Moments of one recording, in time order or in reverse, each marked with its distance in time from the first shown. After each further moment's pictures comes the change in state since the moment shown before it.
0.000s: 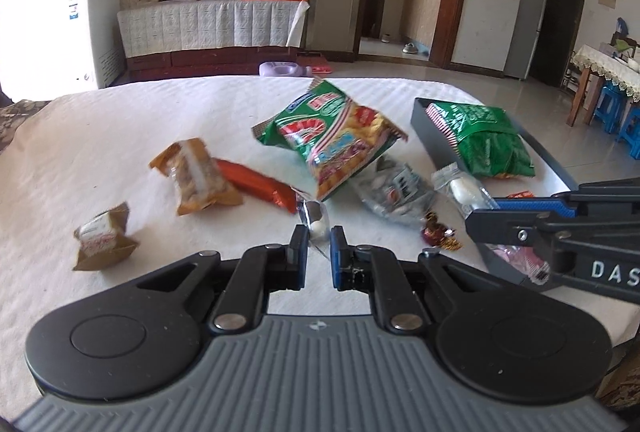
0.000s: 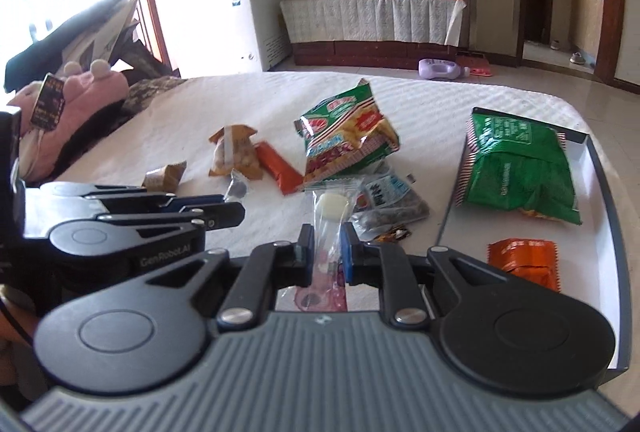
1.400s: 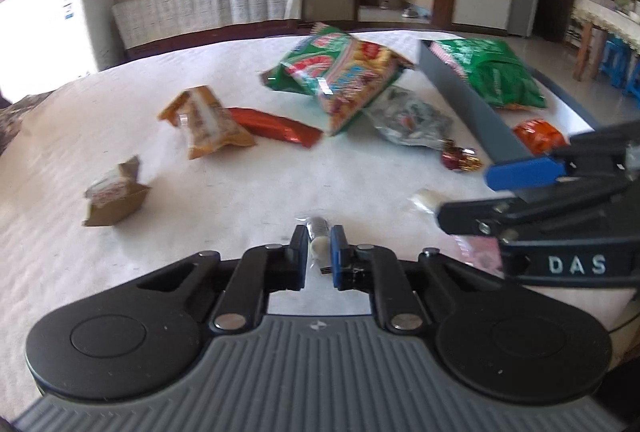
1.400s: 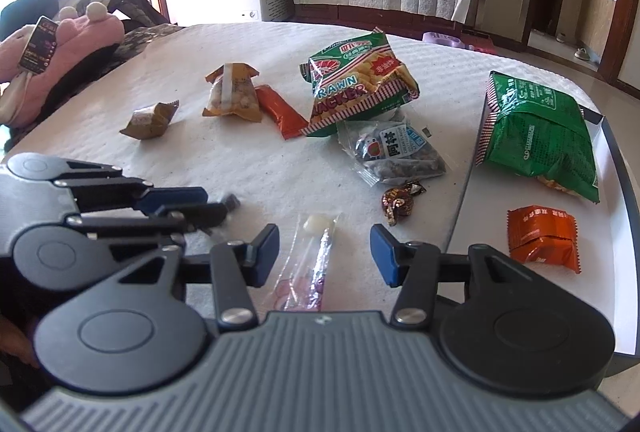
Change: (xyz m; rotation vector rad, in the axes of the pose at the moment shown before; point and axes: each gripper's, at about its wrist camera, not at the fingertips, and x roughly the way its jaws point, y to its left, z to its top) left arm -0.002 0.007 -0.032 0.079 0.087 0.064; right arm 0.037 0.022 -0.028 -0.094 0.134 -0.035
